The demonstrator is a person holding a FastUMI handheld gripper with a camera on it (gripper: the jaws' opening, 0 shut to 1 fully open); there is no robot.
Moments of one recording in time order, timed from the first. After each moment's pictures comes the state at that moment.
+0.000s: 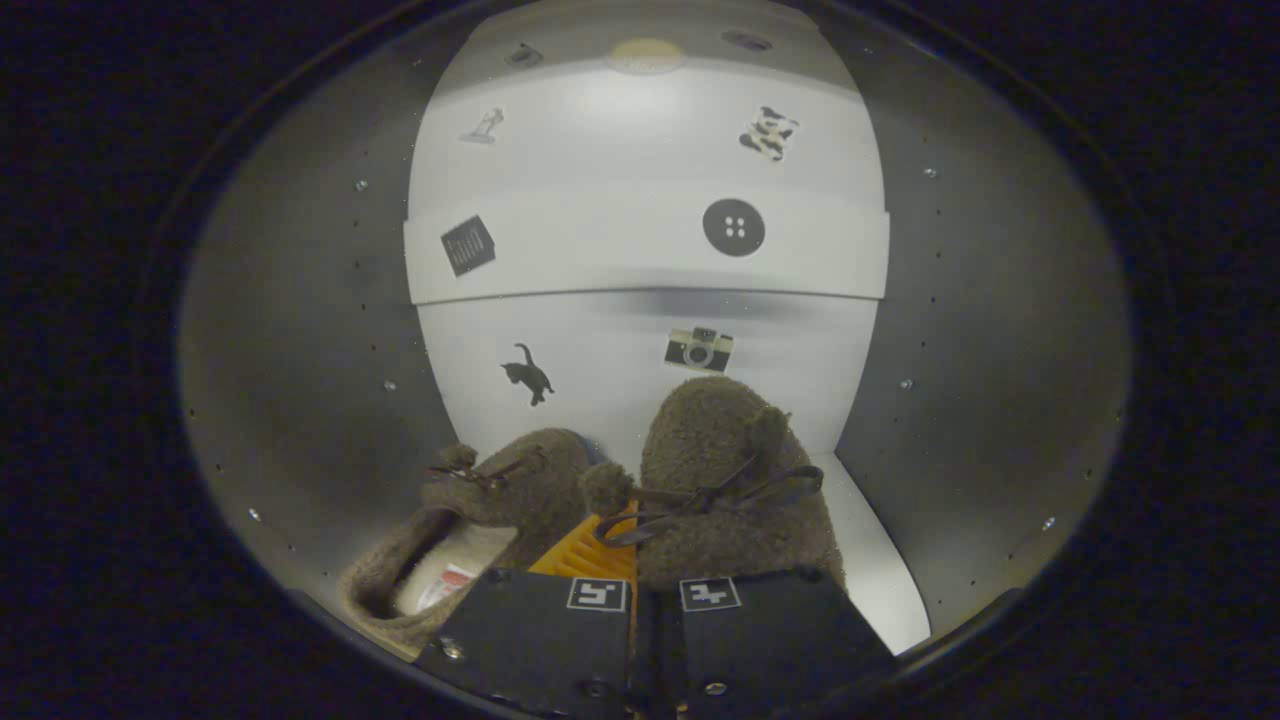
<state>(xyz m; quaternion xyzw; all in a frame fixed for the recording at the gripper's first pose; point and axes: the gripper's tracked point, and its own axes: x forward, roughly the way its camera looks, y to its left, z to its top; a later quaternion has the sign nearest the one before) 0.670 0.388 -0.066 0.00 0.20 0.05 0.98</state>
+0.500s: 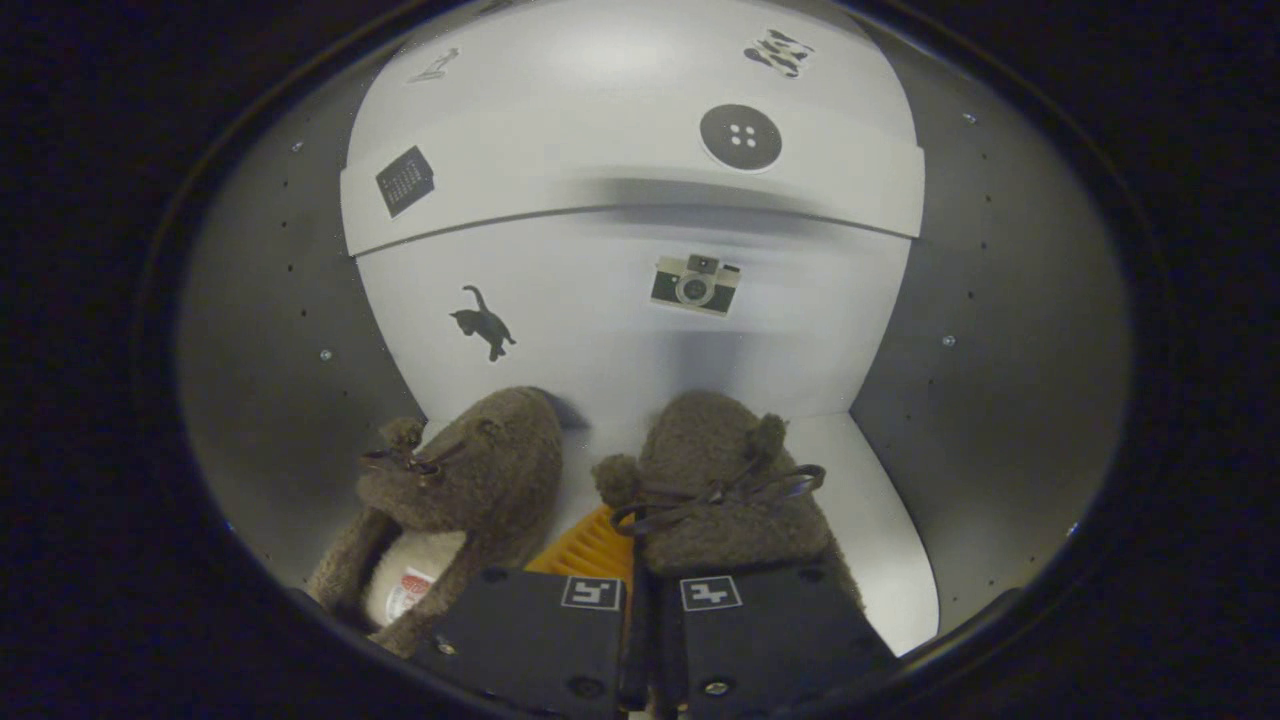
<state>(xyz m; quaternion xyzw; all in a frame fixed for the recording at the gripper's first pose) 0.684 0.383 -0.092 0.00 0.27 0.03 0.96</state>
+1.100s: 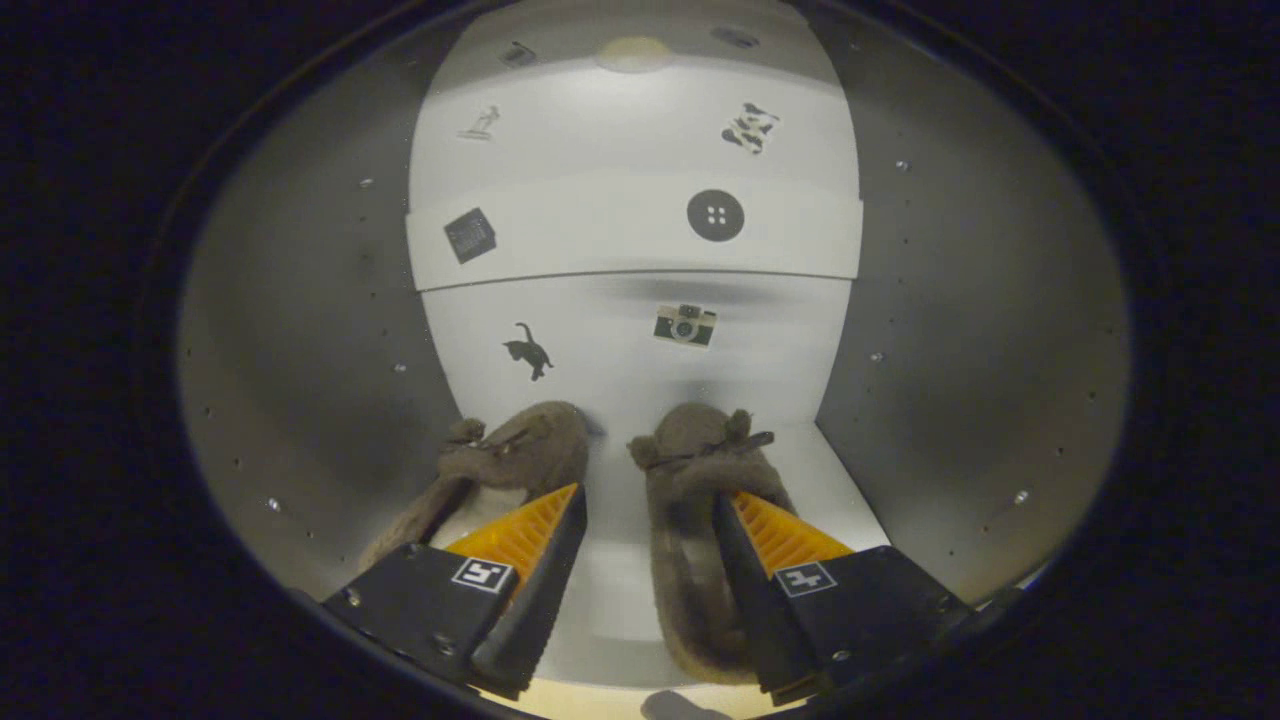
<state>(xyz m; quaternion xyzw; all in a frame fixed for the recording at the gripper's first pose) 0.612 0.382 -0.055 -0.02 0.20 0.03 0.98</state>
